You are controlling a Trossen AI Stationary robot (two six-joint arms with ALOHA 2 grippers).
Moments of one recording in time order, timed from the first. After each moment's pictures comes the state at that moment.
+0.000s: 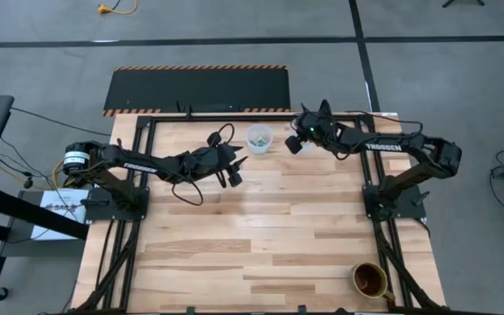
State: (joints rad) left arm 0.15 1.51 0.72 0.46 -0.40 0.09; right arm -0.49 1.43 0.79 -0.05 0.39 0.04
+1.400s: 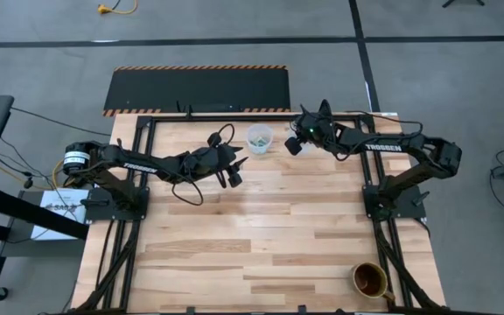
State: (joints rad) left arm 0.15 1.51 0.72 0.45 -0.39 0.08; right arm -0.48 1.43 0.79 -0.05 0.39 0.04
